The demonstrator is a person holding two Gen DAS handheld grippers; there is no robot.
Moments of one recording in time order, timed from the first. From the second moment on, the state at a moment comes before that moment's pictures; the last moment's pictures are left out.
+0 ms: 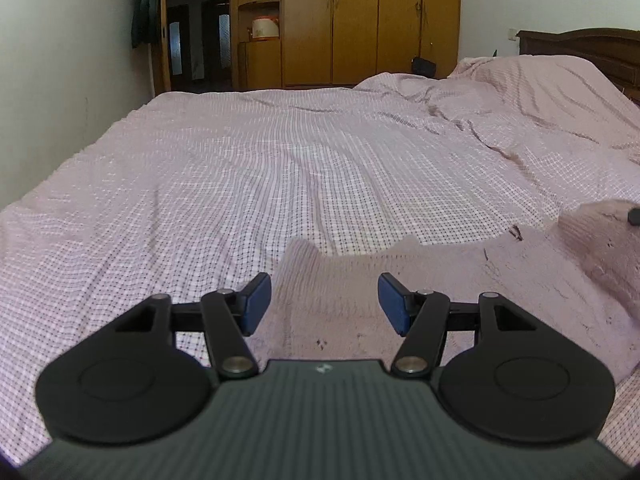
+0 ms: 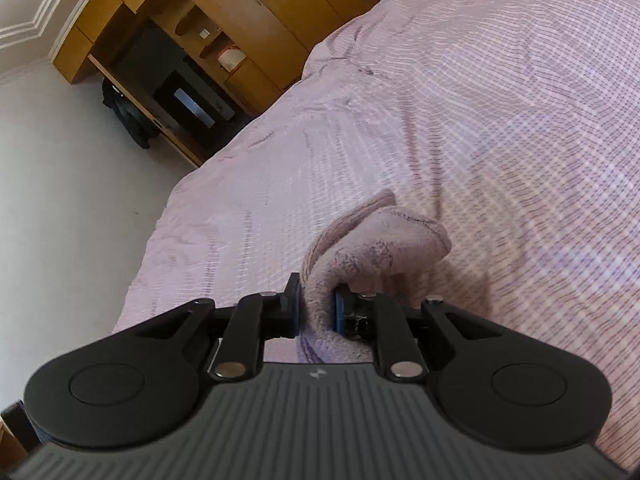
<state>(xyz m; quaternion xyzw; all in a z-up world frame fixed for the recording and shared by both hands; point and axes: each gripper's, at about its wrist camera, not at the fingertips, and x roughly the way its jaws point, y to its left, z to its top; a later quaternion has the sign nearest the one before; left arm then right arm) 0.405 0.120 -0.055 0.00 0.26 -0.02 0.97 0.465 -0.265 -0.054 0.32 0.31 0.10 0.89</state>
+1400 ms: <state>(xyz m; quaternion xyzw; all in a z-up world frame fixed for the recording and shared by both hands) 0.359 0.216 -0.085 -0.10 0.26 0.01 0.96 0.443 0.033 -0.029 0.17 0.27 0.14 0.94</state>
